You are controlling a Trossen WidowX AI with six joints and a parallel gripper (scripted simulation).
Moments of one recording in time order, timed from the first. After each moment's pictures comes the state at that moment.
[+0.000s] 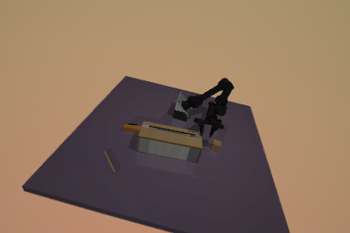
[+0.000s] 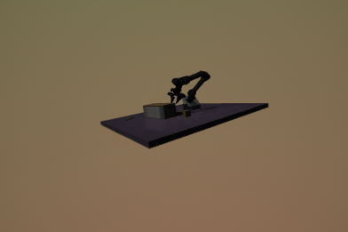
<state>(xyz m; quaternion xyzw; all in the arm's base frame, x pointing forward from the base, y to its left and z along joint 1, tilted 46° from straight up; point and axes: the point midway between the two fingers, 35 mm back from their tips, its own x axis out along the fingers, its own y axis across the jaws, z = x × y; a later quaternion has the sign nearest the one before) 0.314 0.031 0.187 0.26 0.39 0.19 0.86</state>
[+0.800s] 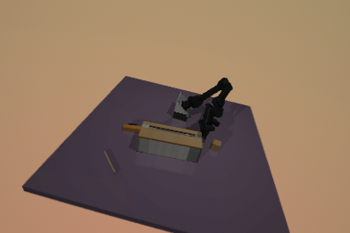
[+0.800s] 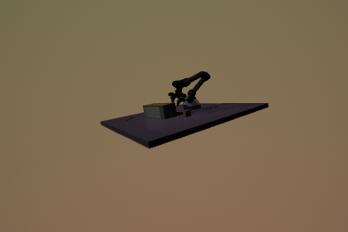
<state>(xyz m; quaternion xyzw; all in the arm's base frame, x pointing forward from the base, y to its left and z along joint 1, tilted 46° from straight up) 0.305 0.044 0.164 -0.38 0.15 0.41 0.81</state>
